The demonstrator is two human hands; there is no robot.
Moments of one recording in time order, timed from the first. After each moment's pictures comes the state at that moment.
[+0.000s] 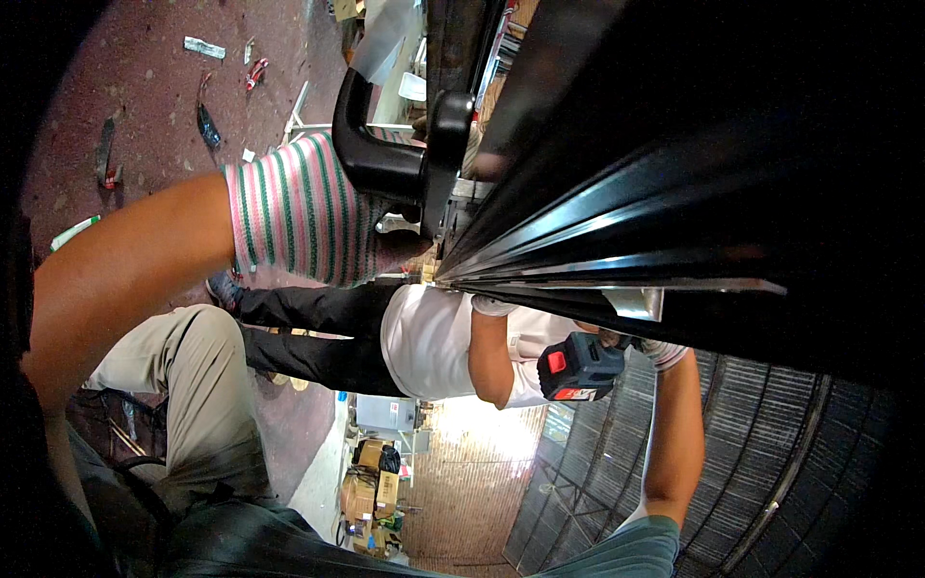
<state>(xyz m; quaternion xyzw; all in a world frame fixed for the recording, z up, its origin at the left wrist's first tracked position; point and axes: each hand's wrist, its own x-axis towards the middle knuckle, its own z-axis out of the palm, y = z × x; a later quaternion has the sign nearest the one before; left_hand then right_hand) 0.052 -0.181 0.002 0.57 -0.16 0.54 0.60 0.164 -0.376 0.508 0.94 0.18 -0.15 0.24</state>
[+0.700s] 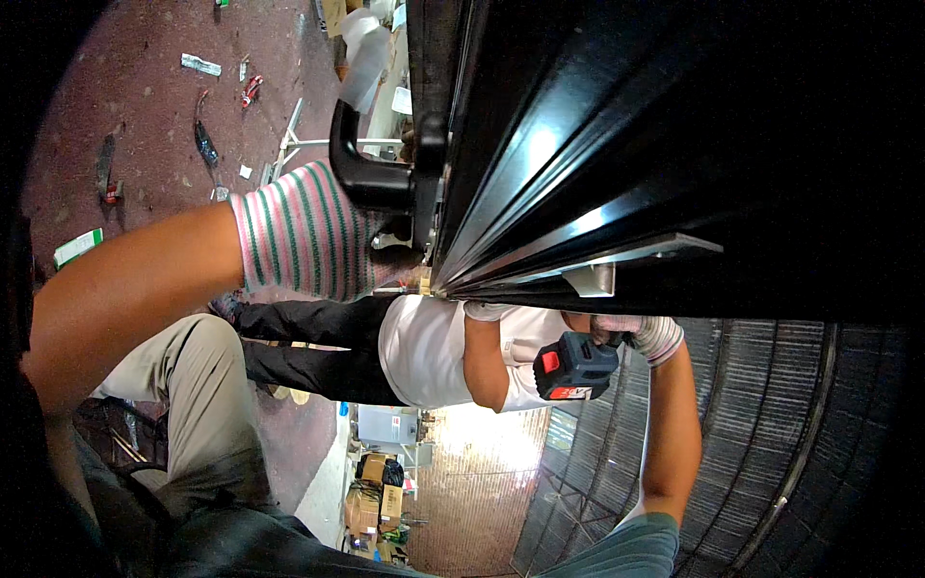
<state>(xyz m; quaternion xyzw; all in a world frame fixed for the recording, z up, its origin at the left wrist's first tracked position) 0.041 -0.180 0.014 0.68 -0.12 0.45 0.57 0.097 -0.313 0.421 0.97 0.15 -0.17 0.08</state>
